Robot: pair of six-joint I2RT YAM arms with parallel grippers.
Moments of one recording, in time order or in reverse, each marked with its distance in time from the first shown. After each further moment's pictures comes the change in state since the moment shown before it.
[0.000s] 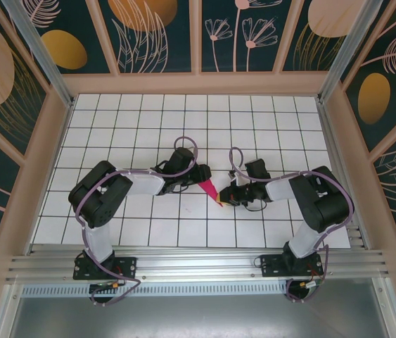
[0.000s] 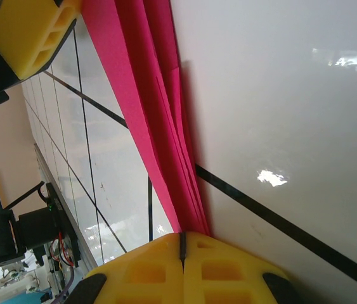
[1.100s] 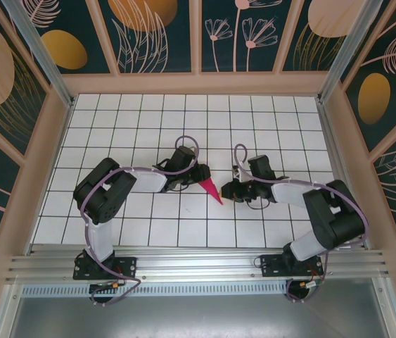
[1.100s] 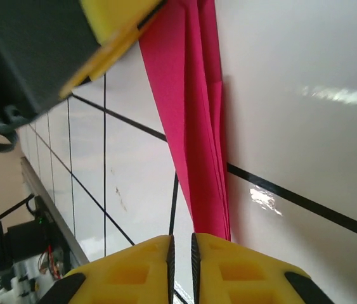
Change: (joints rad) left arm 0.012 0.050 0.044 -0.039 0.002 0.015; right arm 0.005 -0.205 0.014 -0.146 0.136 -0.028
